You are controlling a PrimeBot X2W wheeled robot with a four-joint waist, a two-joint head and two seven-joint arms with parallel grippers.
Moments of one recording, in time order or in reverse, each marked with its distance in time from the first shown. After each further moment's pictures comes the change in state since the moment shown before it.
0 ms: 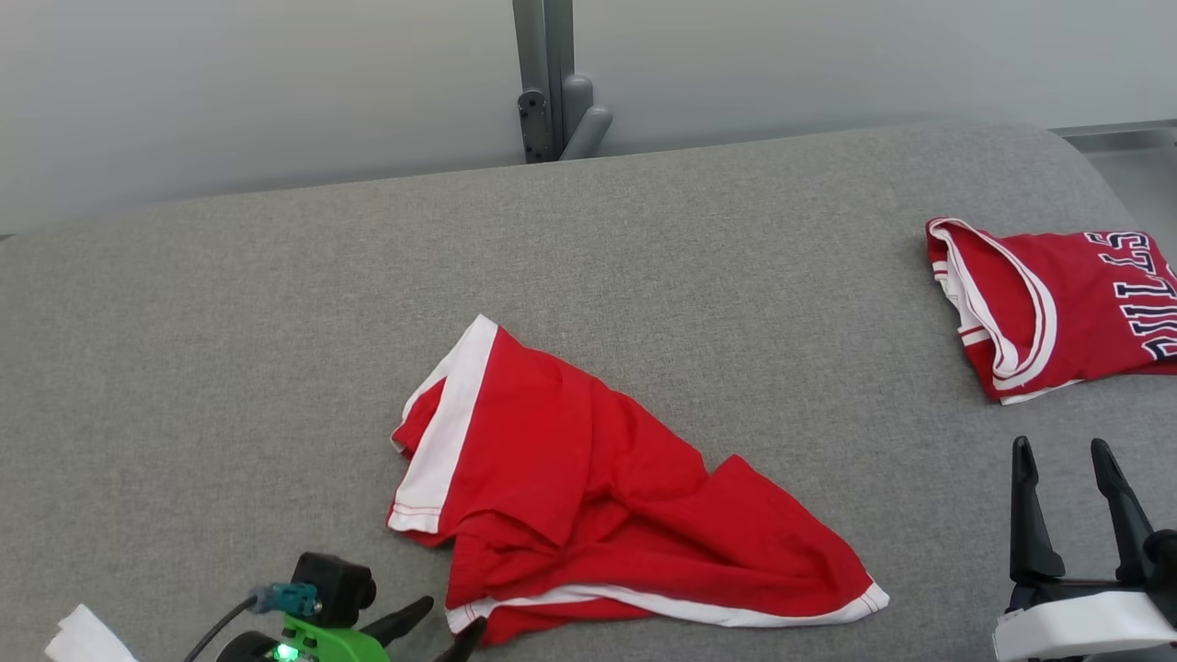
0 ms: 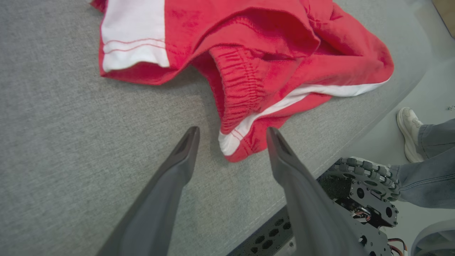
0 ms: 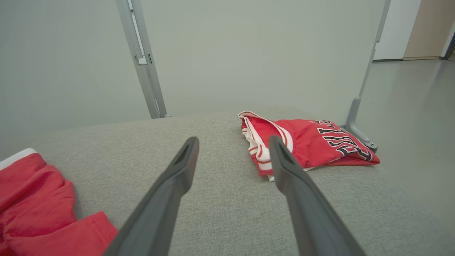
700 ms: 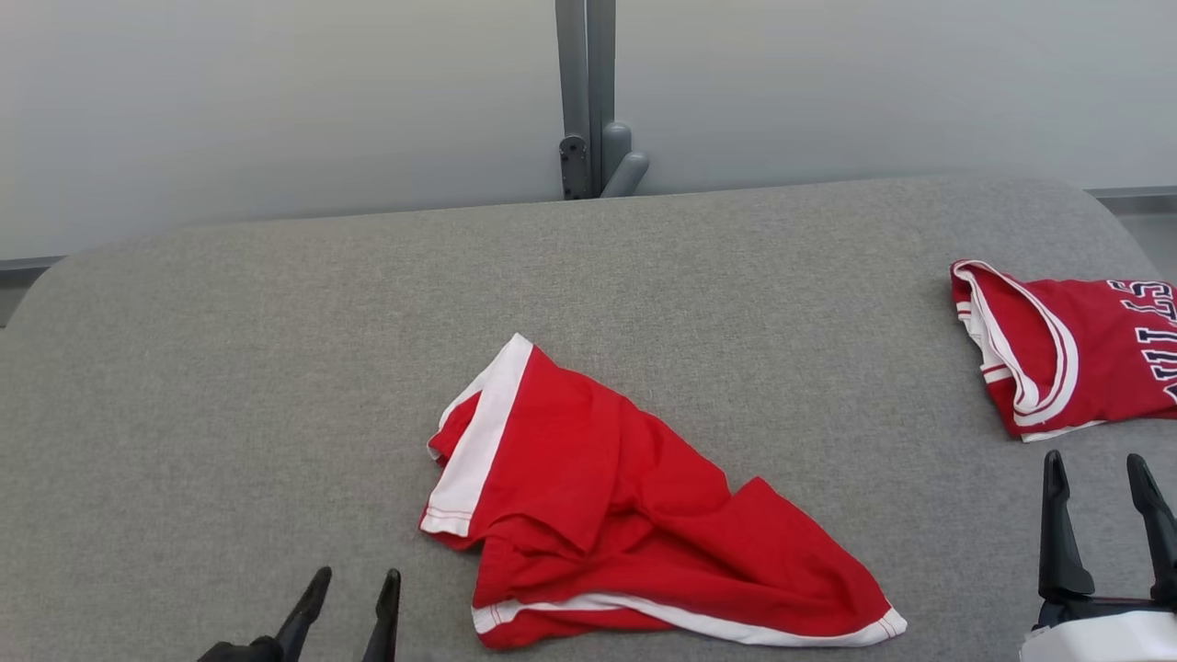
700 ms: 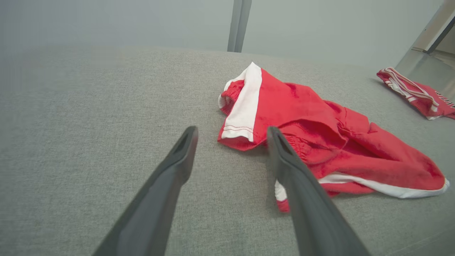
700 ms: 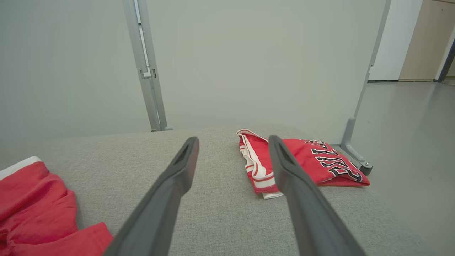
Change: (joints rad) left arm 0.269 -0.093 0.229 -0.120 0.218 0.264 -0.450; right arm 0.046 0.000 -0.050 -0.045 -0.033 0.000 0.000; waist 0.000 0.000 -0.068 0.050
